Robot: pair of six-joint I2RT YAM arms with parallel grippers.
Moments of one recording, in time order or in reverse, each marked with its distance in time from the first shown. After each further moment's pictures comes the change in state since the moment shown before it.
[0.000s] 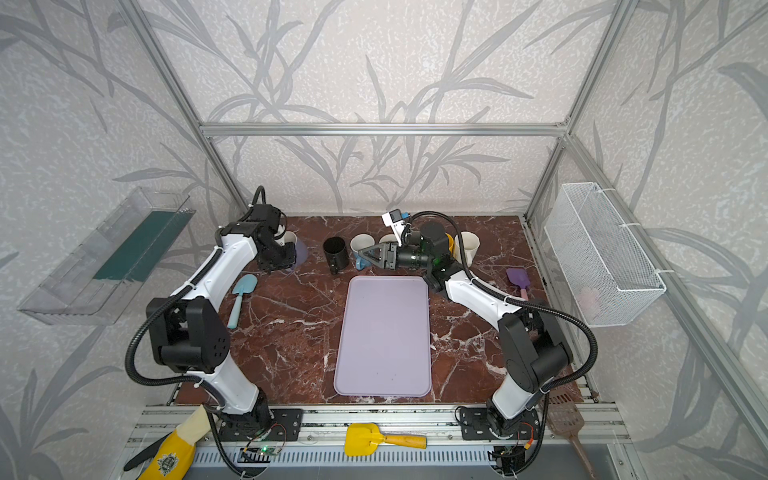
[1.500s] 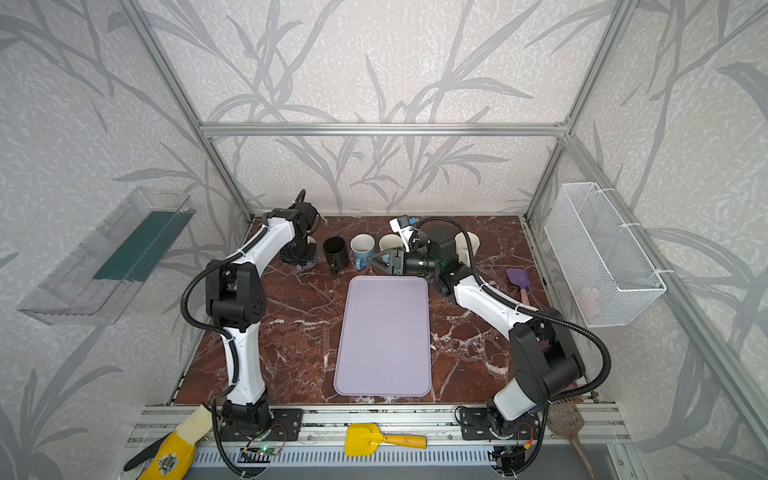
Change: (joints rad) left arm -0.114 0.392 0.341 -0.180 -0.256 0.051; right arm -0.029 -0.080 -0.069 -0.113 0.019 -0.084
